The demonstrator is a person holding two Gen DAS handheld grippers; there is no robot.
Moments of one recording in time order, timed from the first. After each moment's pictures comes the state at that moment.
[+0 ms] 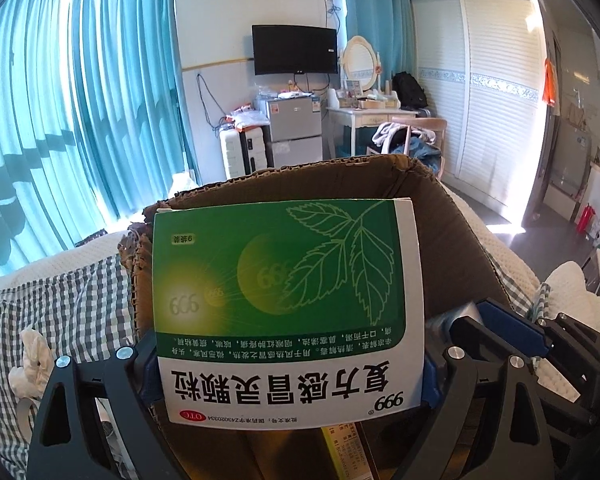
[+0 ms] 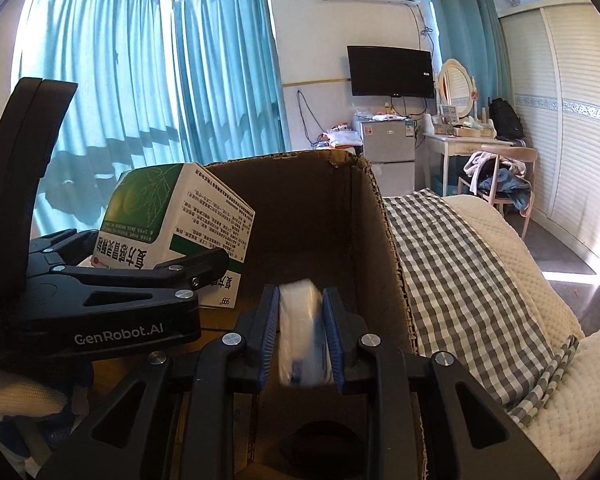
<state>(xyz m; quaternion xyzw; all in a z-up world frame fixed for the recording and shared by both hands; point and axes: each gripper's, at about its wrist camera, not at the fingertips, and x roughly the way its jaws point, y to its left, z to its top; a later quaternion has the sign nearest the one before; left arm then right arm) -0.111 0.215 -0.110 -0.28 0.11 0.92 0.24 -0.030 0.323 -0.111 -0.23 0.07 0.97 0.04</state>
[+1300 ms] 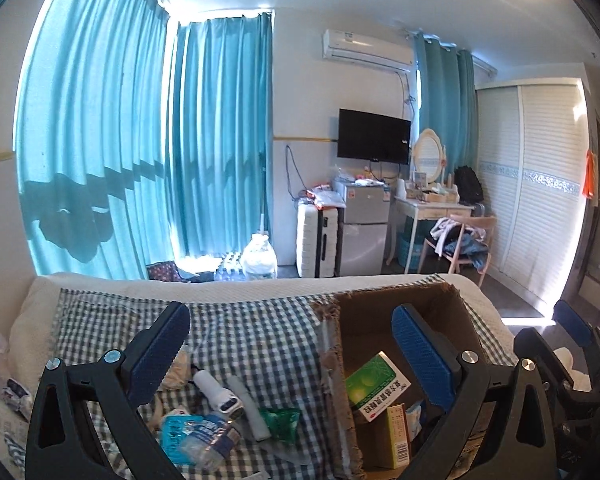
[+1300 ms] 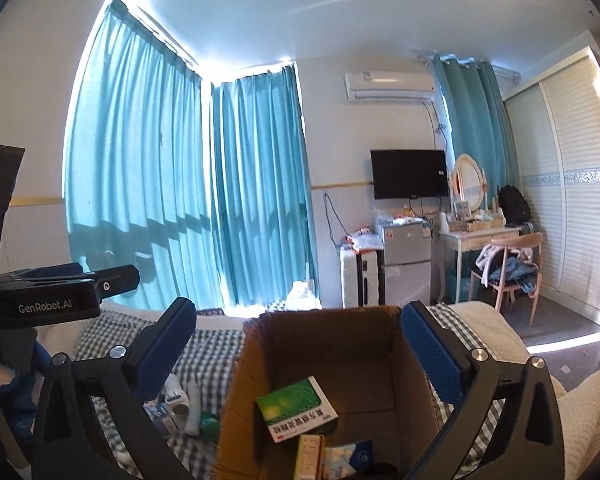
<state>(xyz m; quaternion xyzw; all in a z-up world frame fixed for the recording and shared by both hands) -0.018 0.066 0.015 -0.16 0.02 0.98 0.13 0.067 0.245 0.004 -0.03 0.05 1.00 0.02</state>
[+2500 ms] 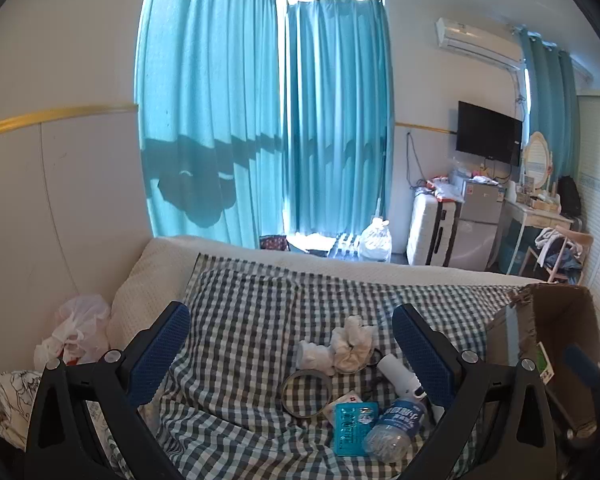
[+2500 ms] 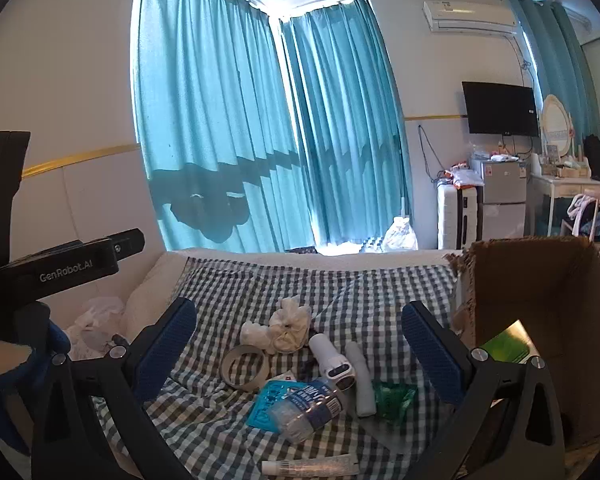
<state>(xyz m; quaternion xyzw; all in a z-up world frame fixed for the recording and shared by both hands) -0.058 -0.131 -0.024 -0.21 -0.01 0.98 -0.06 -0.023 0.062 -0.045 -0.17 0.08 0.97 -0.14</state>
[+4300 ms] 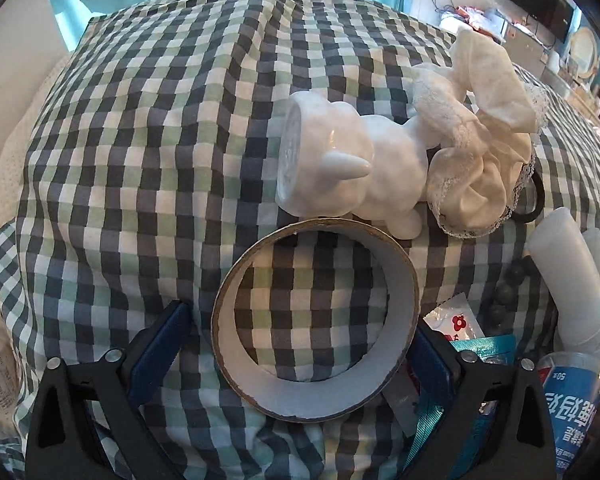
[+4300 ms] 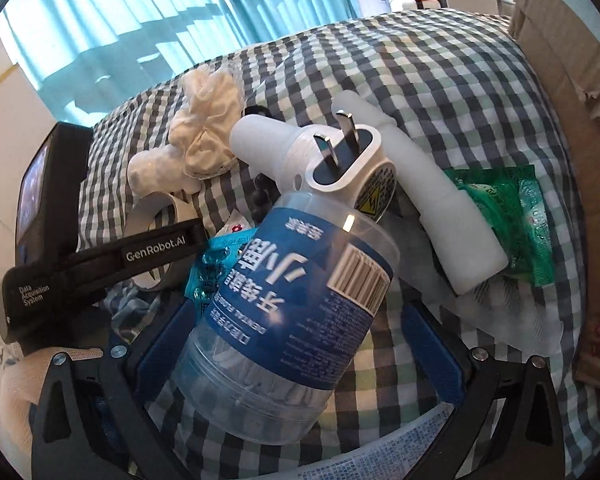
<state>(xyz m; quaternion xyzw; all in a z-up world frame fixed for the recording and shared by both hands) -0.247 -0.121 -0.287 -0.52 -0.01 0.85 -0.05 -0.159 0.018 -0.244 -0.45 0.16 0.88 -0.06</state>
